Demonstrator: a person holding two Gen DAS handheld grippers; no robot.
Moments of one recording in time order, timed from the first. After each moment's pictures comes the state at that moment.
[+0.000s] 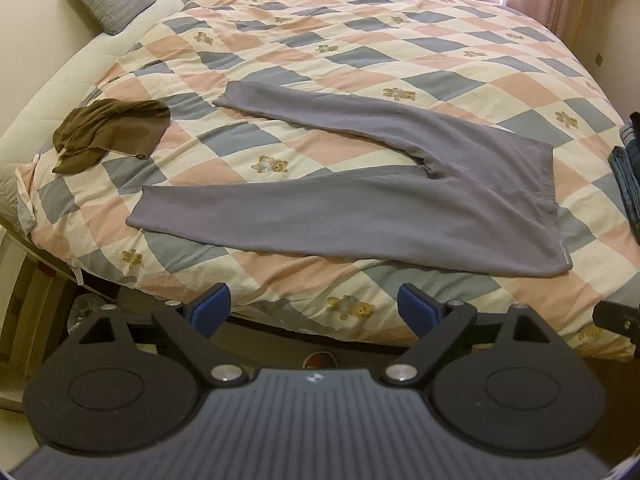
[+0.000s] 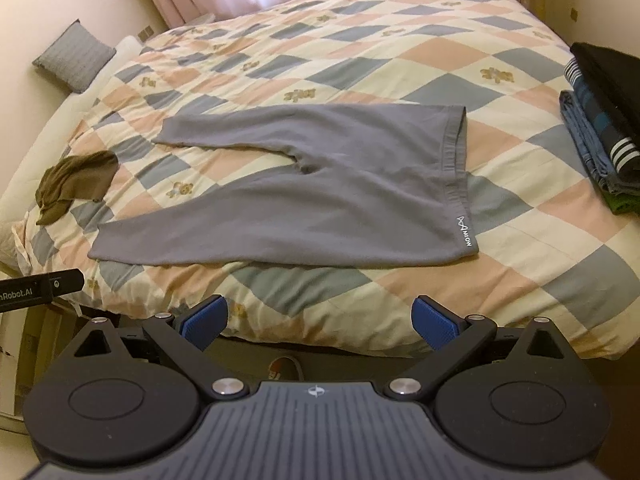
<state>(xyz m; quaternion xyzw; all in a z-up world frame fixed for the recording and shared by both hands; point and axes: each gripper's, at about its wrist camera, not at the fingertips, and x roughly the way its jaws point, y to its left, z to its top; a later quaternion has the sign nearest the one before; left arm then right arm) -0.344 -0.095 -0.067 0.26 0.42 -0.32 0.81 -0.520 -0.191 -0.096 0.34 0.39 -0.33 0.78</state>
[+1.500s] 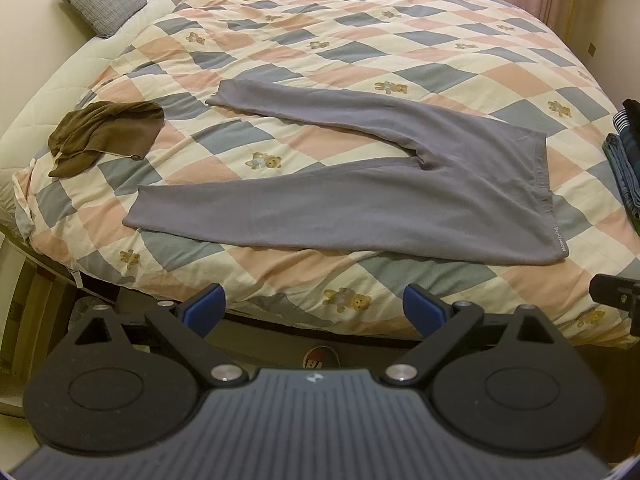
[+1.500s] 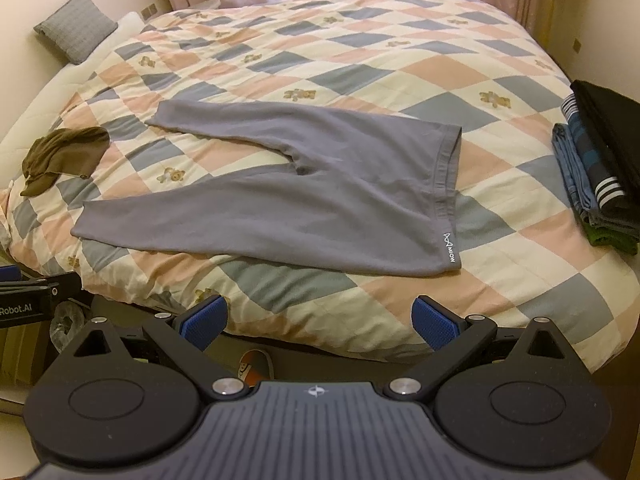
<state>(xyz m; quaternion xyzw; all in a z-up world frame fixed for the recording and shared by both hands) -0.351 -0.092 -0.068 0.27 0.42 -0.33 0.80 -0.502 -0.185 -0.079 0.29 0.43 -0.34 0.79</state>
